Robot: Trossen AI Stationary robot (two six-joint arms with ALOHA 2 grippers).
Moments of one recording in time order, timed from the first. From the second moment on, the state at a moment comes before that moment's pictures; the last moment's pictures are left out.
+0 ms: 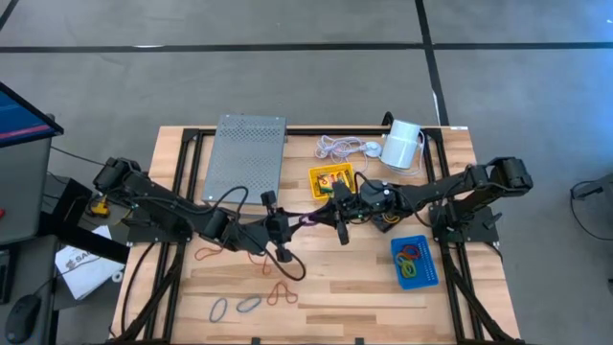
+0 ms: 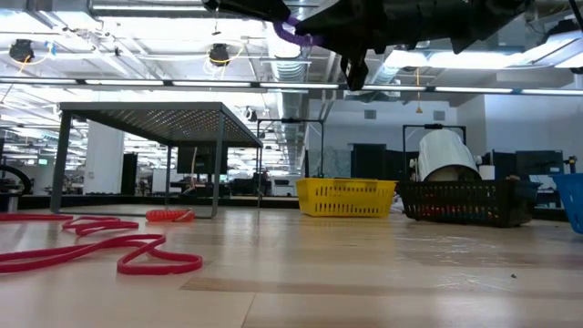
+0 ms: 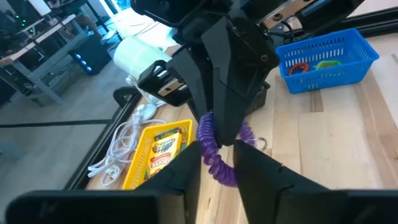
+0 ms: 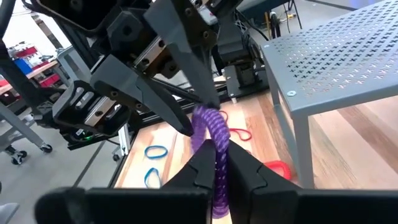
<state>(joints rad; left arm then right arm) -0.39 1.48 1.05 -0.06 -0.80 0.02 0.08 1.49 0.78 0.54 -0.06 0.39</state>
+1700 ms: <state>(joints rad) -0.42 1.17 0.82 0.15 -0.71 -0.14 0.55 0.67 0.78 -0.76 0.52 0.85</state>
